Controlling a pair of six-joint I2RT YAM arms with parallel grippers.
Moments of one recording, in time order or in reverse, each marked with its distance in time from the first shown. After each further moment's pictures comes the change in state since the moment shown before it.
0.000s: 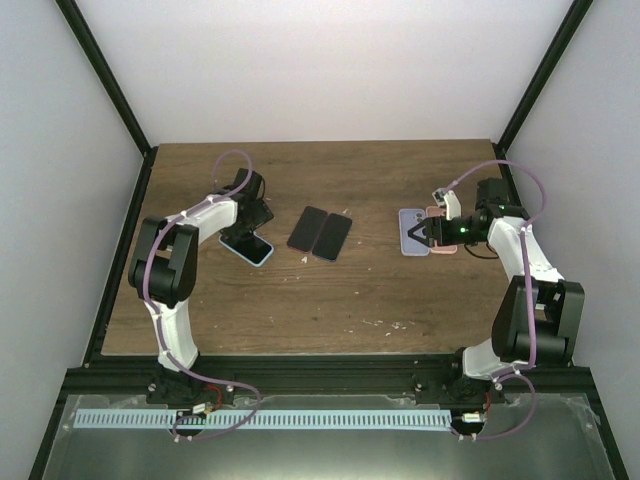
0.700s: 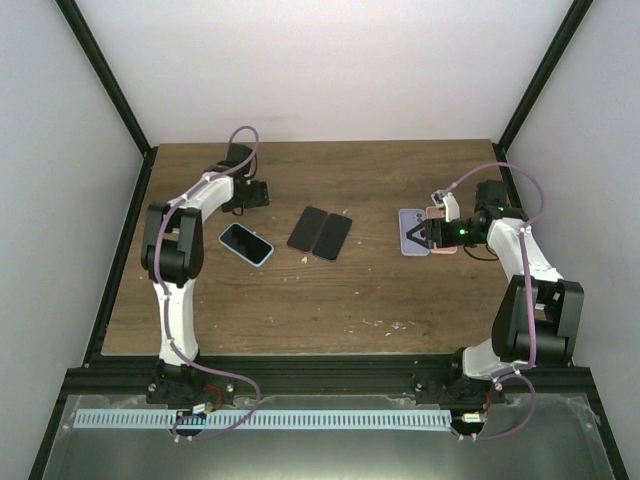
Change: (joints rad) left arm 0.091 0.208 0.350 -0.073 0.105 0.550; right arm 0.000 0.001 -0.017 0.005 -0.028 -0.004
